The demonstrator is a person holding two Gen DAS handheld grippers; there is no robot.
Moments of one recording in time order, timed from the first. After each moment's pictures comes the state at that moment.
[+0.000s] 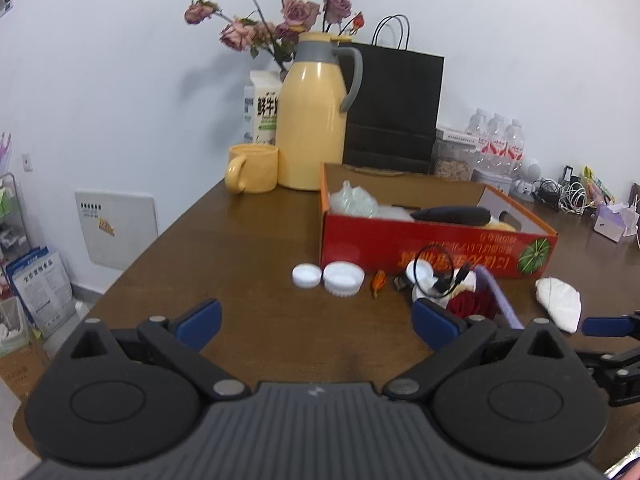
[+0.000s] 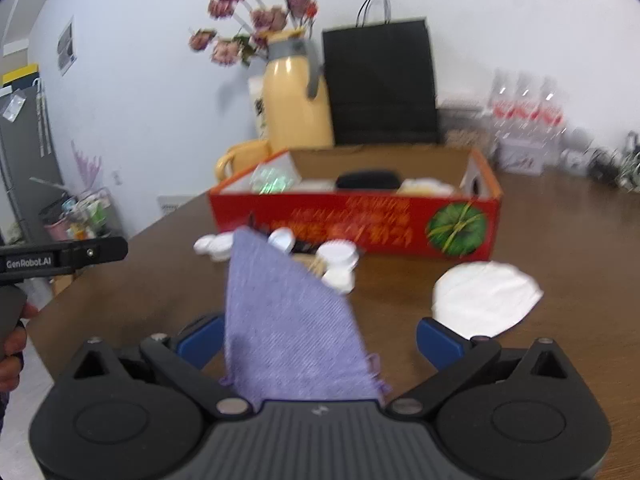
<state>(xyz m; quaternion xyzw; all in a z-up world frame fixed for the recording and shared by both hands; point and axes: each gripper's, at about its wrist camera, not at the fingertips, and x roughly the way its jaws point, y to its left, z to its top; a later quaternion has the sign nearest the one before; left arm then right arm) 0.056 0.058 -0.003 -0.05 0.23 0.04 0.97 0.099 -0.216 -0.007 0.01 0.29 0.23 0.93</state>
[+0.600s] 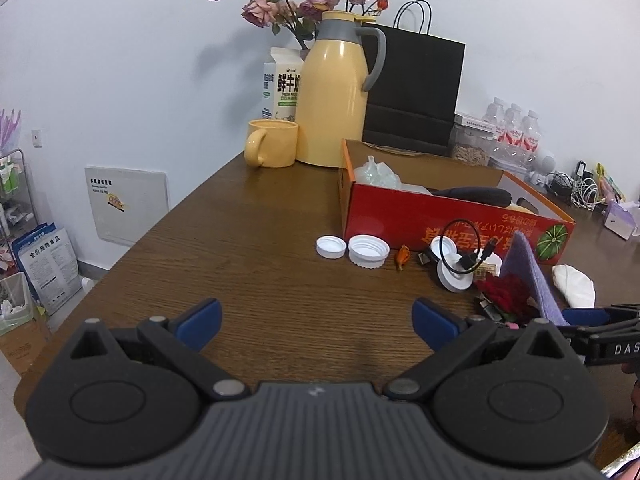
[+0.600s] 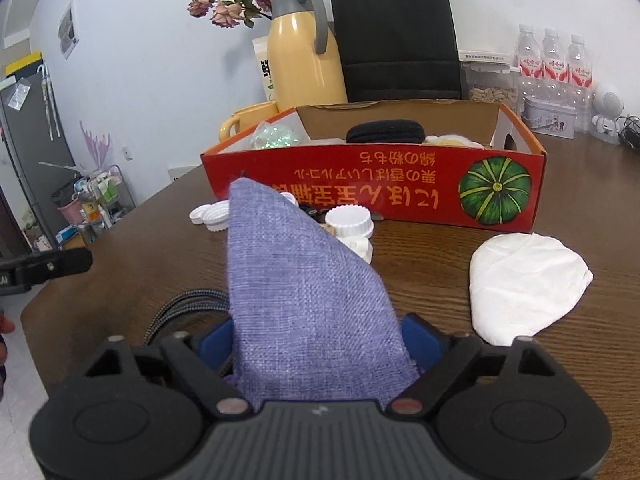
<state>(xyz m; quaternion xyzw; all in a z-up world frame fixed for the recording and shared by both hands) 0.054 0.076 -0.018 -0.06 0.26 0.05 0.96 0.139 -0.207 -0.036 0.02 0.33 0.25 0.91</state>
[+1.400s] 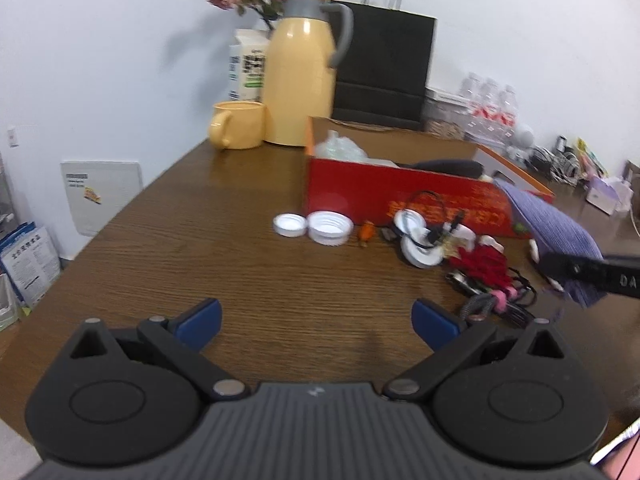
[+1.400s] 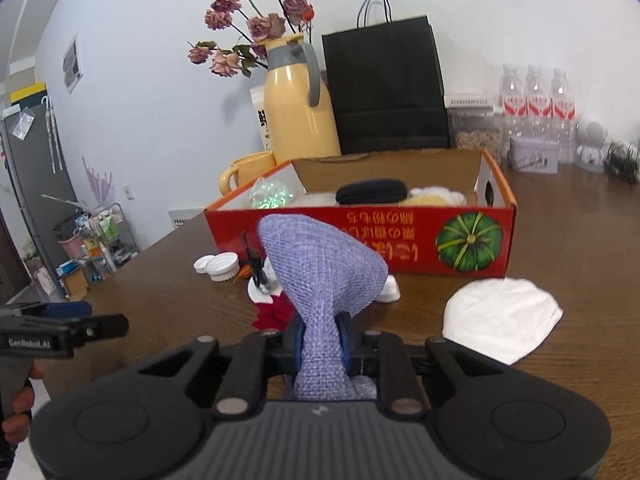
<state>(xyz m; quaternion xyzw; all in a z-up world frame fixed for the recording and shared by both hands) 0.066 0.048 -0.027 -0.05 0.28 0.01 0.96 0.126 -0.220 -0.008 0.03 0.27 0.24 0.93</state>
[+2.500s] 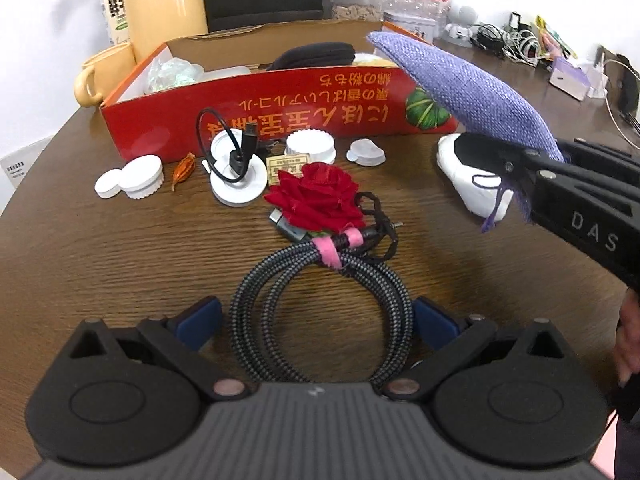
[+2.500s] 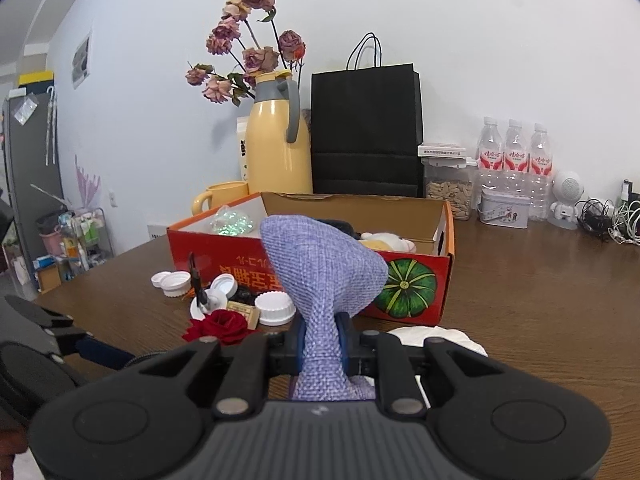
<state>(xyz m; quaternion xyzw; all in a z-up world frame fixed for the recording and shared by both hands) 0.128 -0.092 -0.044 0.03 0.43 -0.04 0.90 0.134 -0.259 -0.011 -0.01 0.20 0.23 0.95</state>
